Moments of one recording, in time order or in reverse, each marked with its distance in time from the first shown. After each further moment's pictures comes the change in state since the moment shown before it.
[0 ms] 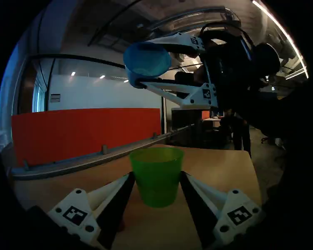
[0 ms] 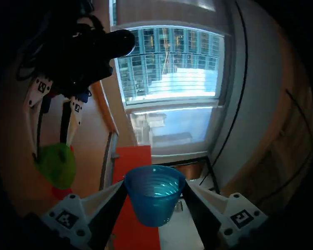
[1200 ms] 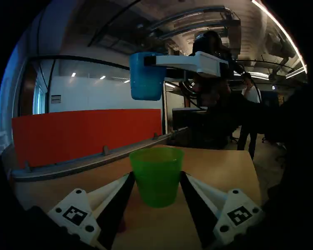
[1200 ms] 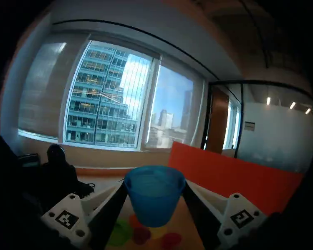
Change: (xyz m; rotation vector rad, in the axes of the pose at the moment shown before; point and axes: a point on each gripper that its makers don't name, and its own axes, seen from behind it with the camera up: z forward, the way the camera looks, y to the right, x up) left arm 0.008 0.001 0.000 0.009 0.000 0.009; right arm 0.046 -0.031 -0.034 0.147 0.088 1.281
